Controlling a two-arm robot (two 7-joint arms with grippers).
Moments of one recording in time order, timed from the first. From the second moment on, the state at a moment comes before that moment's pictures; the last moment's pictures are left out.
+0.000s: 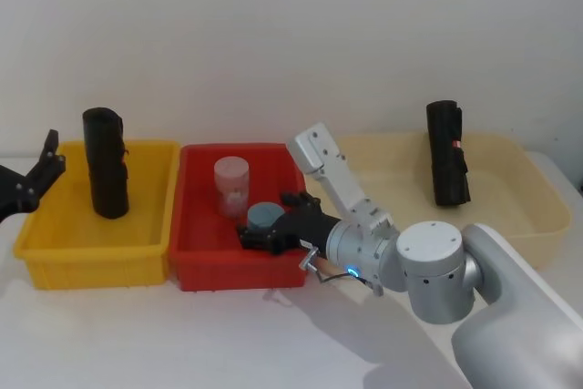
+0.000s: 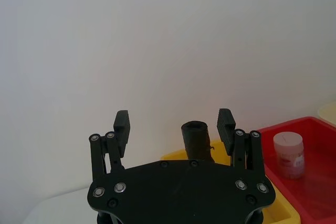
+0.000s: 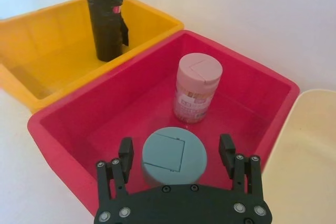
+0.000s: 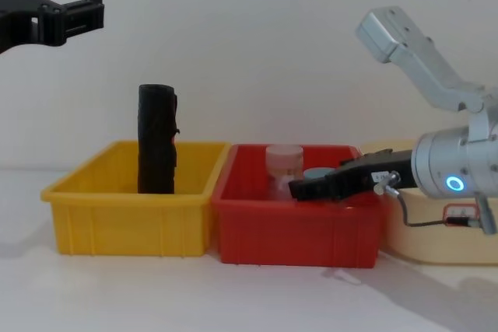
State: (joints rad) left arm -0.08 0.31 0.19 -1.88 -0.03 0.00 0.06; right arm 0.52 0.19 -0.42 -1.26 0.09 0.36 0.38
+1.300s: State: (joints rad) left arm -0.08 0.31 0.19 -1.88 -0.03 0.00 0.06; right arm 0.54 0.13 -0.34 -1.30 0.19 0.37 0.29
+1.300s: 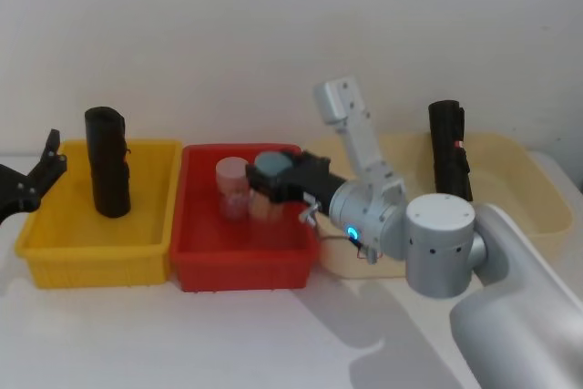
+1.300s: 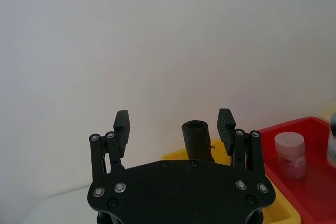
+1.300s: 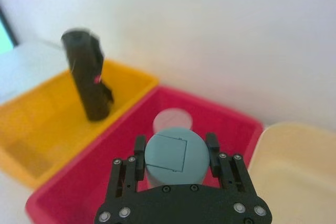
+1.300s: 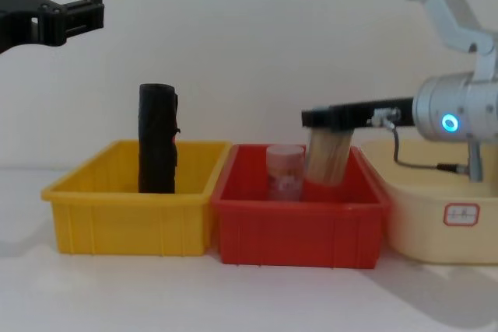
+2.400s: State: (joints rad) left arm -0.08 0.31 0.19 -1.88 -0.03 0.00 0.06; right arm 0.61 0.17 -0.19 -1.16 0.13 0.19 0.13
